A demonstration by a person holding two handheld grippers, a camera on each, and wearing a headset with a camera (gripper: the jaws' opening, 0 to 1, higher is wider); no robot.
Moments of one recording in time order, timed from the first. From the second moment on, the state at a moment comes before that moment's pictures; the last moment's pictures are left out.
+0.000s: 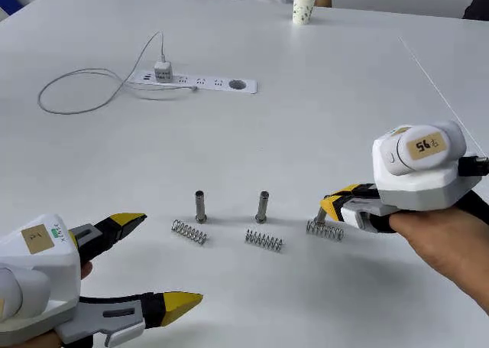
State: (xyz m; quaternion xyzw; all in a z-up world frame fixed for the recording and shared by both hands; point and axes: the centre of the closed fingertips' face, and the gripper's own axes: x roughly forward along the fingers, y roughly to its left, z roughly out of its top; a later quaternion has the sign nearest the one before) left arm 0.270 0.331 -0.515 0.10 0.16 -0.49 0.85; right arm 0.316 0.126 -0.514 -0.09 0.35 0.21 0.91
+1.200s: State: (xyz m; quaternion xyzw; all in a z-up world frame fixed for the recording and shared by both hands) left arm 0.273 0.330 -0.508 0.11 0.16 -0.49 0.85; right arm 0.288 0.114 -0.545 -0.18 0.34 0.35 0.85
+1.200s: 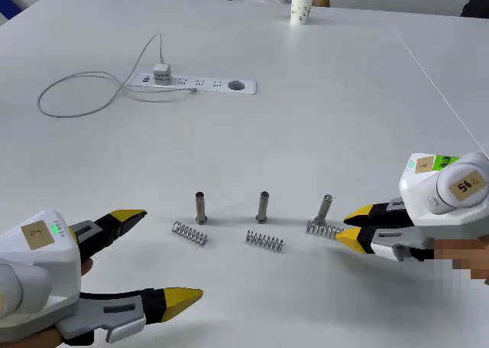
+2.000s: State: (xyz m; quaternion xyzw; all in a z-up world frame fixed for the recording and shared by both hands) left arm 0.272 0.332 -0.514 0.11 0.16 -0.49 0.85; right arm 0.287 0.114 -0.564 -0.19 0.37 0.38 0.83
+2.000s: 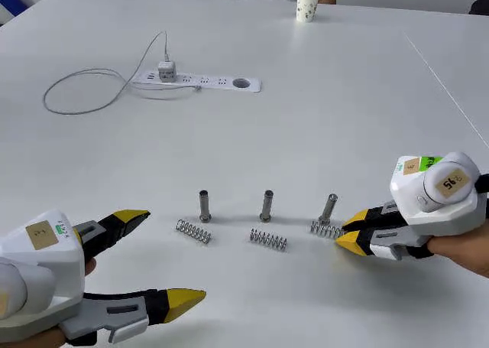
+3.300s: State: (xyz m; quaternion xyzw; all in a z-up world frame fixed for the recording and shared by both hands) left arm 0.253 0.288 -0.512 0.12 0.15 -0.56 0.80; right arm 0.256 0.156 -0.528 -0.21 0.35 0.43 0.81
